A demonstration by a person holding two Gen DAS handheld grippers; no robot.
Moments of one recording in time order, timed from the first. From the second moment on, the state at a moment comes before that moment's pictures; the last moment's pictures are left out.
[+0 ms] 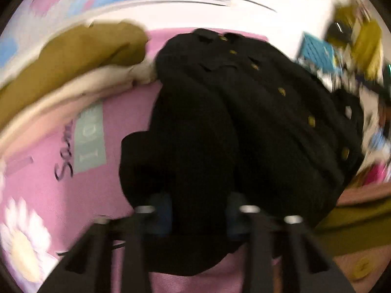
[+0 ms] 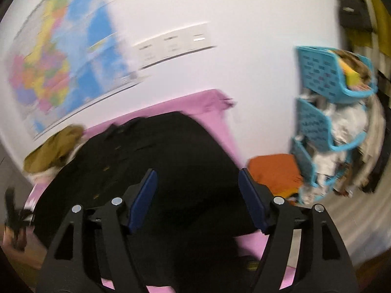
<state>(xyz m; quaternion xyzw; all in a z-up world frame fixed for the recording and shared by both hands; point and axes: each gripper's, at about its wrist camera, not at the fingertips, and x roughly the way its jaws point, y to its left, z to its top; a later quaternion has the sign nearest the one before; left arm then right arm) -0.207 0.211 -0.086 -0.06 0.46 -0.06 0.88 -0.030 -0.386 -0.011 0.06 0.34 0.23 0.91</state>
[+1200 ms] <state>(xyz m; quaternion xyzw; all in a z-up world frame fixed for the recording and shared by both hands) -0.196 0.192 -0.091 -0.13 0.46 -0.07 0.88 -0.060 -0.399 -0.075 0.12 0.46 0.31 0.83</state>
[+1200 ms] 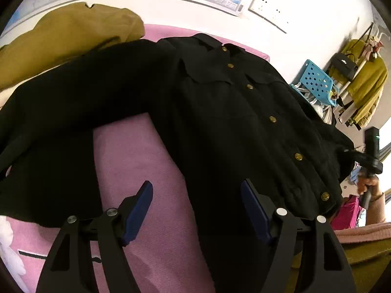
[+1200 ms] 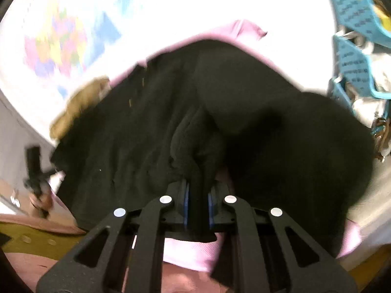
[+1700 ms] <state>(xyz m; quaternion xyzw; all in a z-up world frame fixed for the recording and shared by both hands) -0.187 0.182 -0.080 -0.08 0.44 -0.05 0.89 -0.074 -0.431 -0.041 0.10 0.39 0.27 0.87</state>
